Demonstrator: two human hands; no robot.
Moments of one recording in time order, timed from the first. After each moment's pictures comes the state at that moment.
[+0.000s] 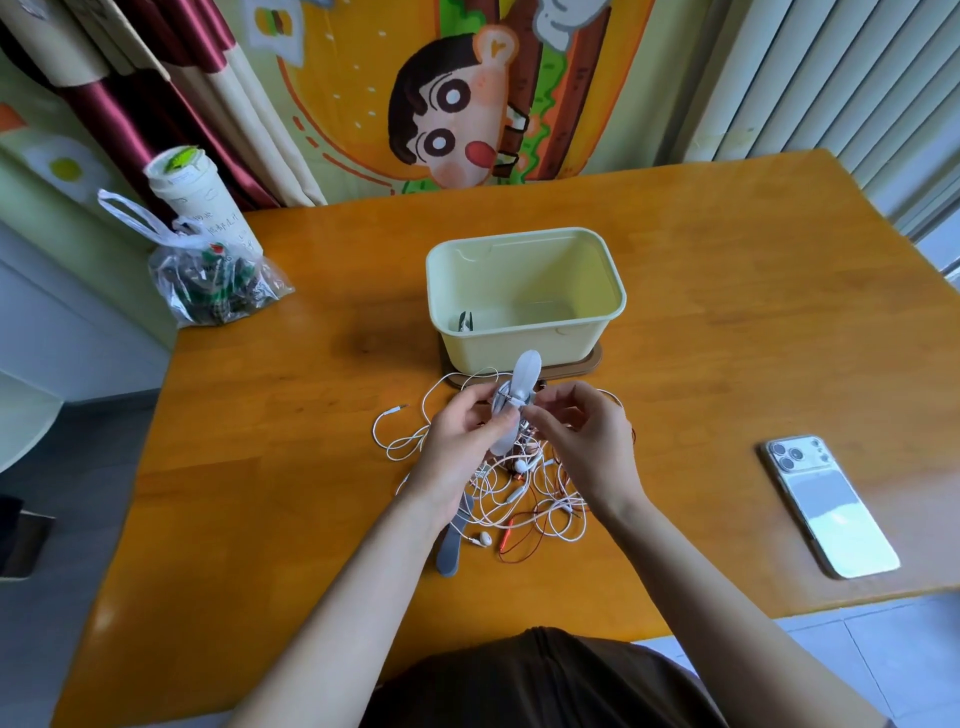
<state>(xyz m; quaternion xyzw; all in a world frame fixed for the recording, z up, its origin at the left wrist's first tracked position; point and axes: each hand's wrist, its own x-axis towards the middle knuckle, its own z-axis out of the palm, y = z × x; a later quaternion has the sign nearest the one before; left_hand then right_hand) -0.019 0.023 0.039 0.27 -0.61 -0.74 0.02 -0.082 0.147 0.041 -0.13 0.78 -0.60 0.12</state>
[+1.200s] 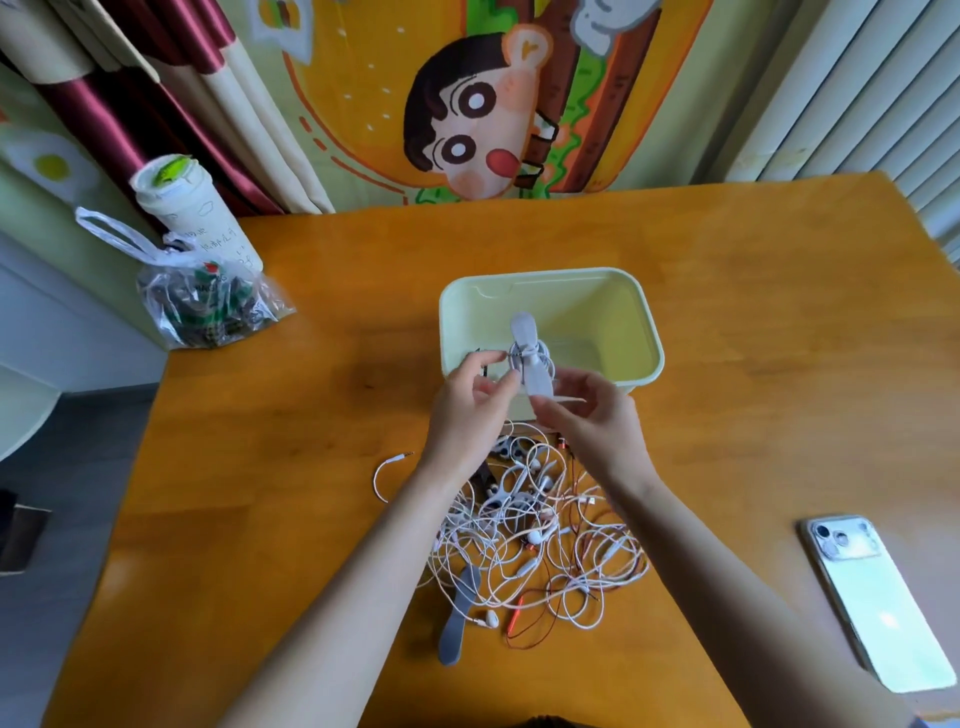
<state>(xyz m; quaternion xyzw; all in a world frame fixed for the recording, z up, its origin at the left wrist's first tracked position) -0.112 -0.029 0.053 0.31 -0.75 -0.58 0.07 -0.168 0.093 0.044 -0.07 0.74 -0.63 0.22</state>
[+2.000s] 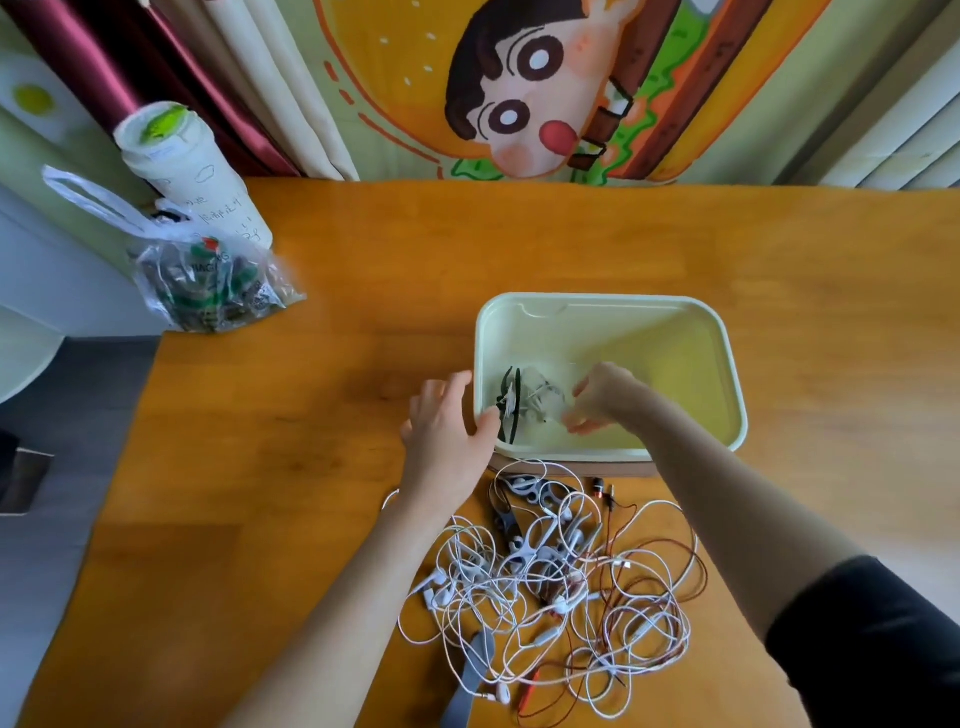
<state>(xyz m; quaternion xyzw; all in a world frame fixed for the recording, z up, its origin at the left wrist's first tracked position) -0.129 -0.090 -0.008 0.38 -0.84 -0.38 0.03 -0.291 0.004 -0.004 -0.08 0.86 -0.21 0.47</state>
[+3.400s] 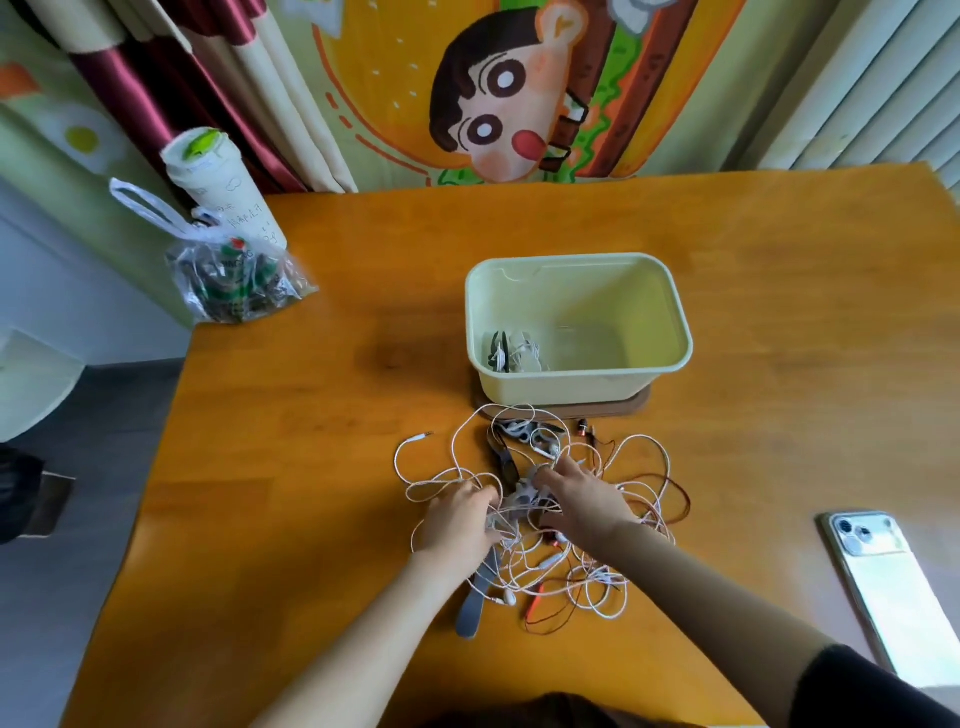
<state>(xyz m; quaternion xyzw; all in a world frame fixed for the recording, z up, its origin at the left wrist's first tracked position) -0.023 -0.018 -0.052 0.22 -0.92 -0.25 -0.22 -0.130 0.116 -0.051 -0.40 0.87 -0.05 0.28</state>
